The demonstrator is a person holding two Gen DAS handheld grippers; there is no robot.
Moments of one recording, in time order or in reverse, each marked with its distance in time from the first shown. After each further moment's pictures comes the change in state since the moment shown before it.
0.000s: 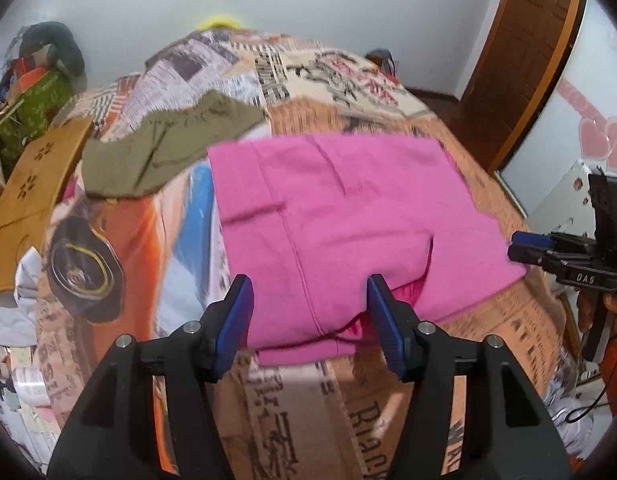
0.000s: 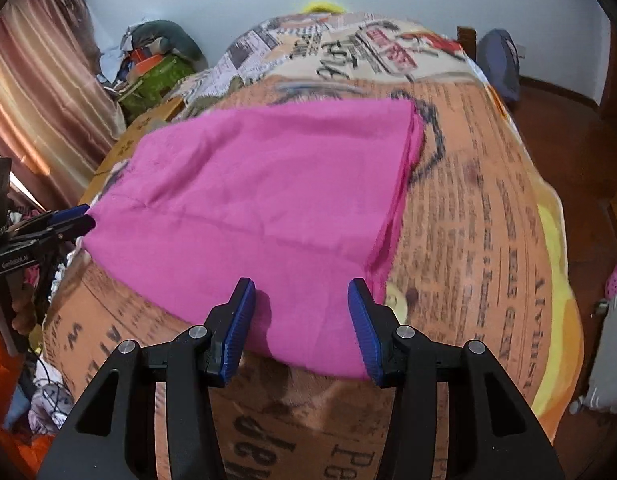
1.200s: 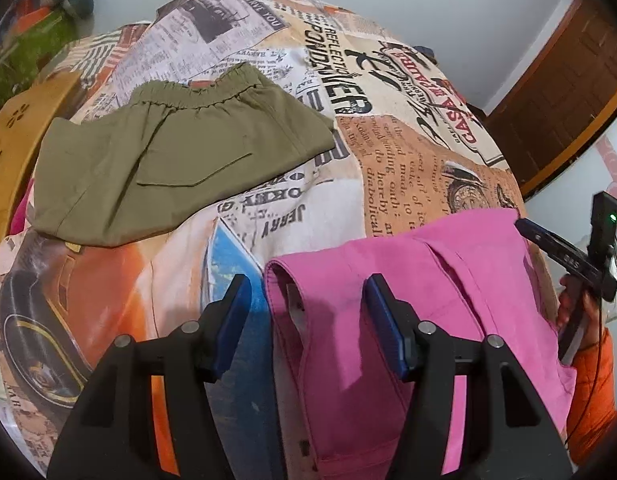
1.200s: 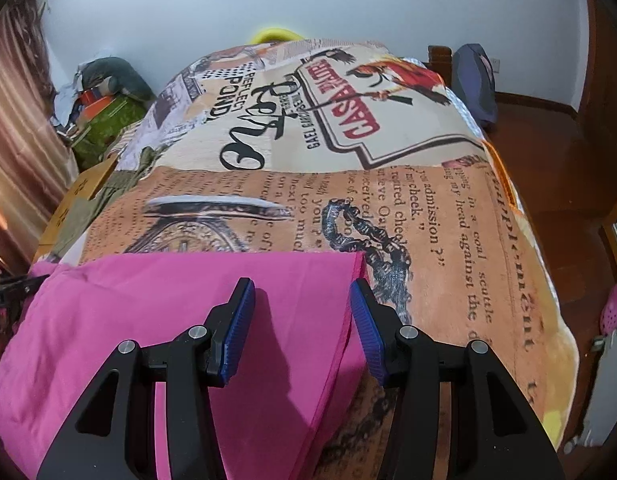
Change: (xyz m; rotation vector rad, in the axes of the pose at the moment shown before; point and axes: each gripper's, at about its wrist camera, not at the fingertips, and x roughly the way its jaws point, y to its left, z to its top) left arm 0.132 0.088 0.092 -0.166 0.116 -0.039; right arm 0.104 -0.084 0.116 0.077 -0.073 -0.109
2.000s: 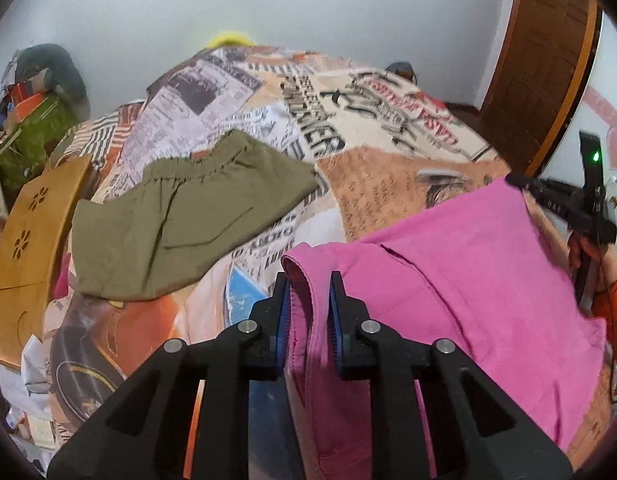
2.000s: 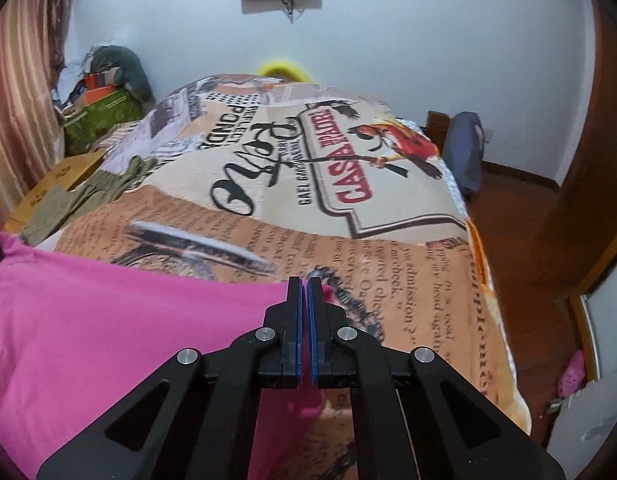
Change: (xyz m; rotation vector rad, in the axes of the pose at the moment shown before) left arm -0.030 -0.027 -0.010 0.214 -0.141 0.115; right arm -0.005 0.011 0.018 -0.178 -0.147 -0.150
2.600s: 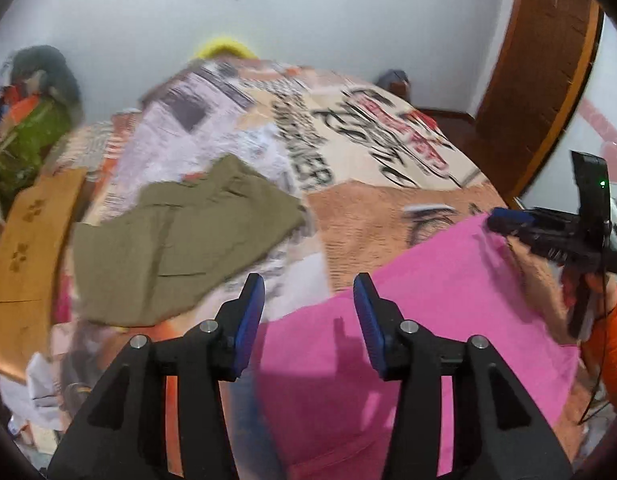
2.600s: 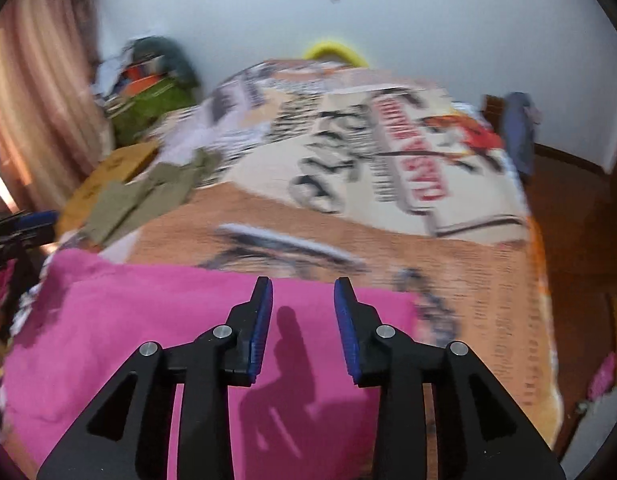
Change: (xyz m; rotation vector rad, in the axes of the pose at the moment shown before) left arm -0.011 -0.011 0.044 -0.017 0.006 -0.065; right arm -0.012 0.054 0.020 -0.029 0.117 0.285
